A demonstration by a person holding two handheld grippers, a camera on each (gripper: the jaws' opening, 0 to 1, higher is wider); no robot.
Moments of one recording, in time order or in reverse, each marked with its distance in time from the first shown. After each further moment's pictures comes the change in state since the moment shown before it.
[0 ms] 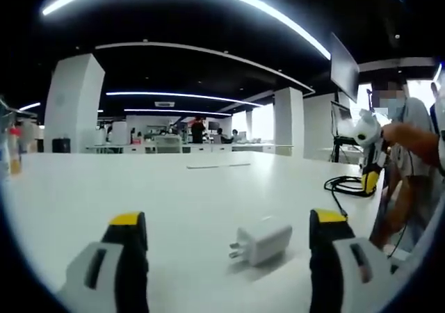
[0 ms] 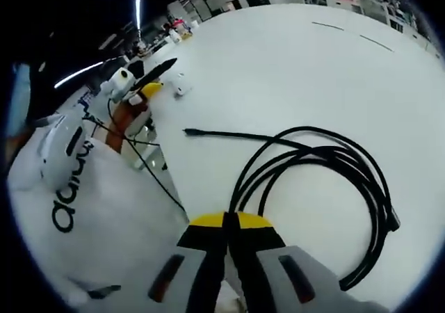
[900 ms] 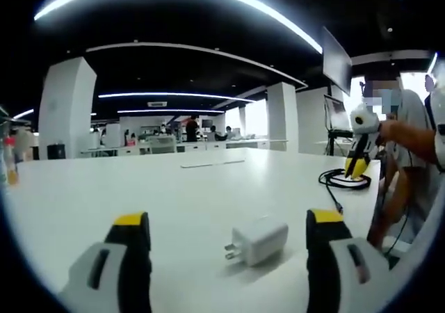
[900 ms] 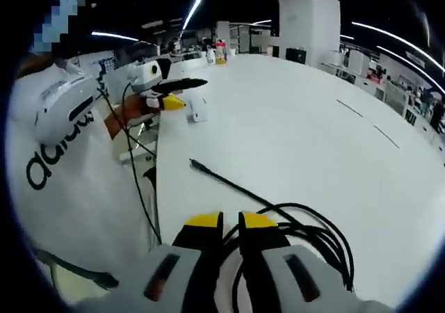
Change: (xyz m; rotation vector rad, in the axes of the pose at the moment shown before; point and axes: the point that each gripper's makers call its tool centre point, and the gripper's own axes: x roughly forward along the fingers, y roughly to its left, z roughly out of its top) left arm 0.004 -0.007 0.001 0.051 0.018 -0.045; right arm 0.002 -0.002 0.057 -0.409 -0.244 -0.091
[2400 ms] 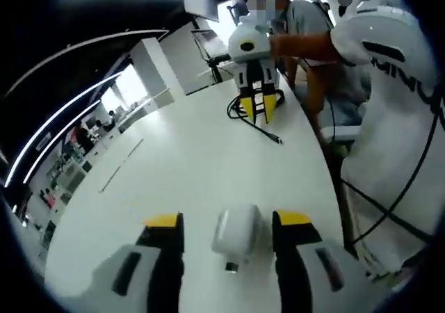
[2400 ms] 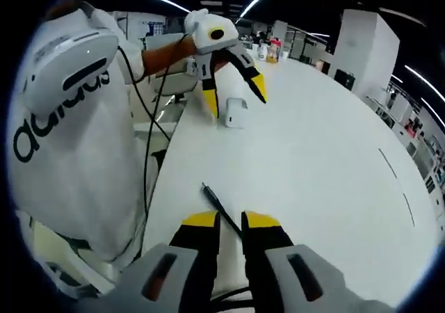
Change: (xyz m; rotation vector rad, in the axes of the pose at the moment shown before) left arm 0.019 -0.051 -0.028 0.530 0.426 -0.709; right arm 0.059 0.020 0.033 -0.324 0.075 0.144
